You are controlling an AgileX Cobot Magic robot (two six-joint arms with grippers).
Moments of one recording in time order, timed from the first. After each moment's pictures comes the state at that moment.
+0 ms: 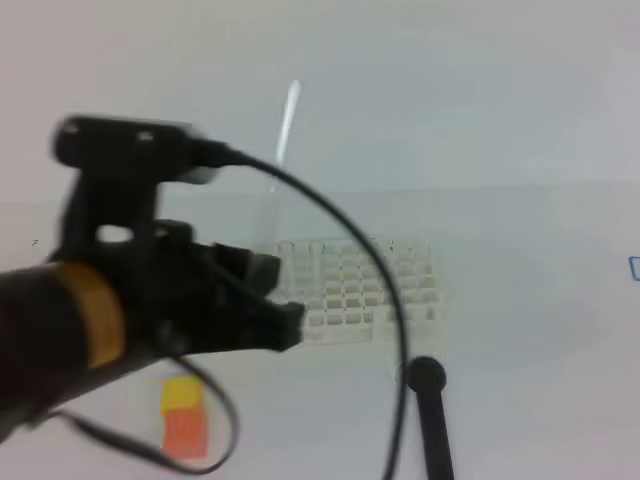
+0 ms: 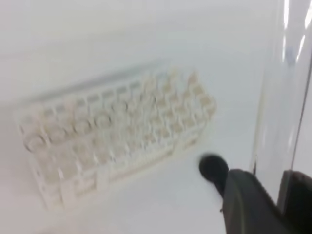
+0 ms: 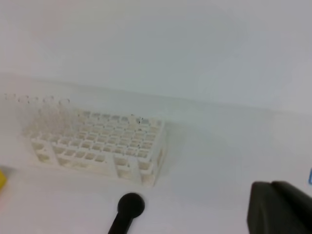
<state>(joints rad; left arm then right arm) -0.88 1.06 -0.92 0.55 0.53 -0.71 0.01 0.43 -0.63 0.49 0.68 -0.44</state>
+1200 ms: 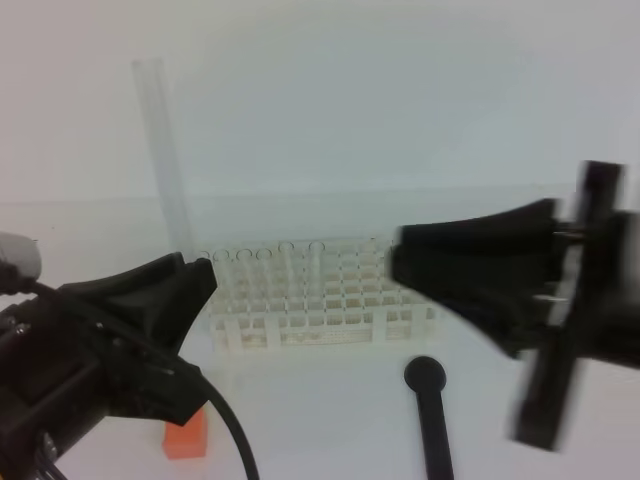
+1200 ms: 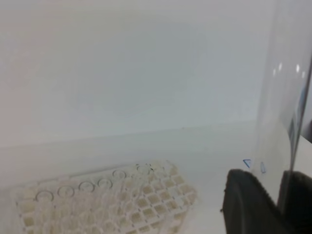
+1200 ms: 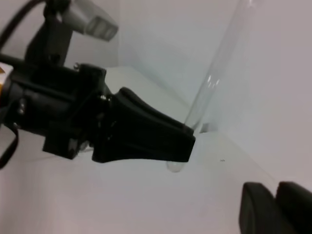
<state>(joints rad) -0.88 0.76 -0.53 1.78 0.18 -1.95 0.59 1.05 -0.83 1.59 0.51 -1.75</state>
